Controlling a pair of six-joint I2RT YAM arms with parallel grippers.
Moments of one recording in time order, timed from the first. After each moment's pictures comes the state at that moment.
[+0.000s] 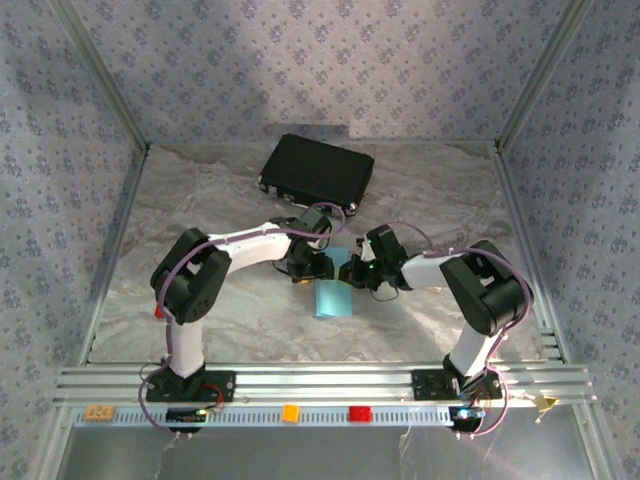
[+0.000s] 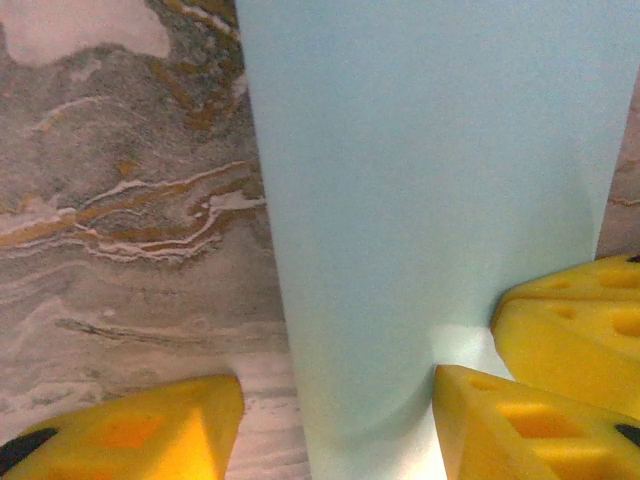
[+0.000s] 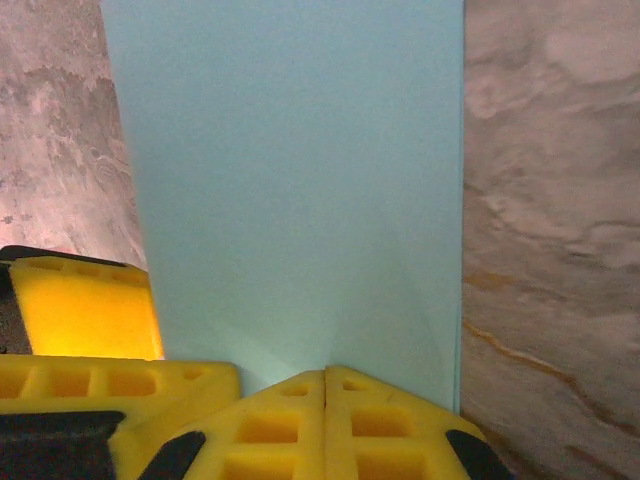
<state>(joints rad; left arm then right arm) -0.77 1.91 1.25 -0.64 0.21 -0.73 0.52 1.71 0.67 0.15 -0.53 0.81</state>
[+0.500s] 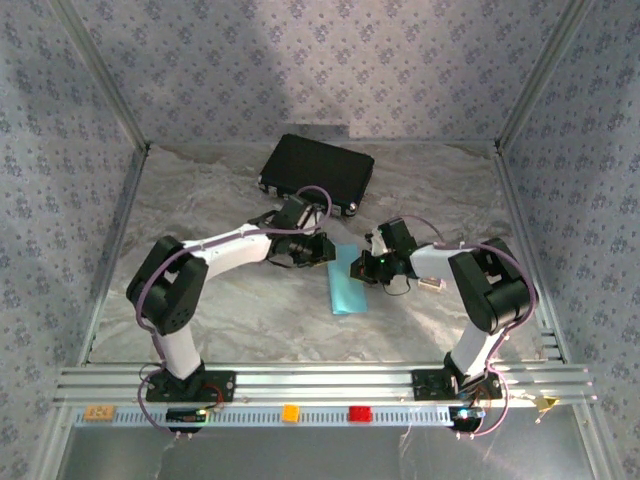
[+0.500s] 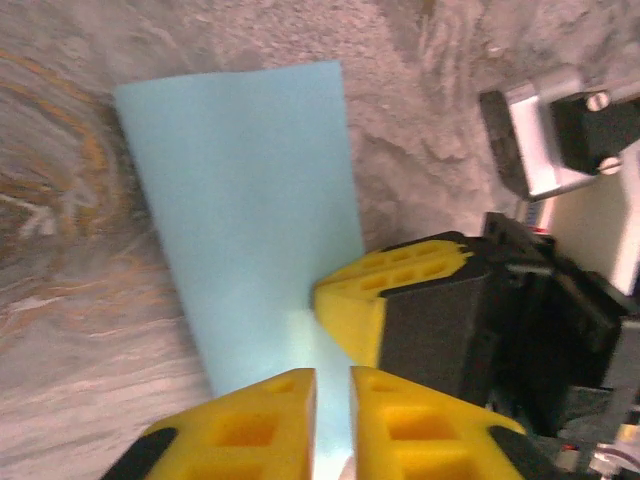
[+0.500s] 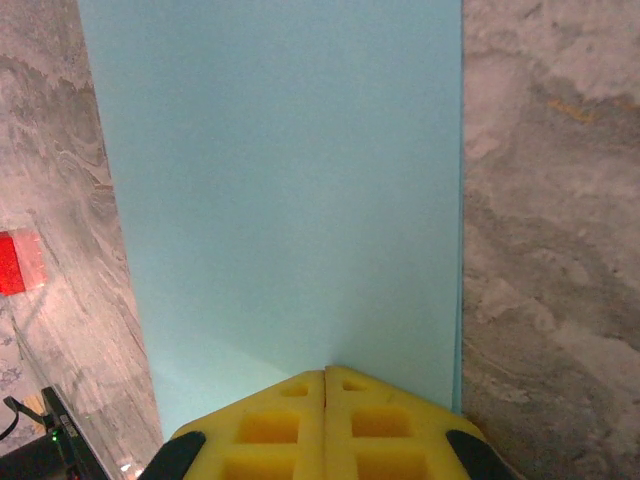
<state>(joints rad) -0.70 1.78 1.13 -0.28 0.47 -0.81 0.42 1.71 0.73 -0.03 -0.59 0.63</state>
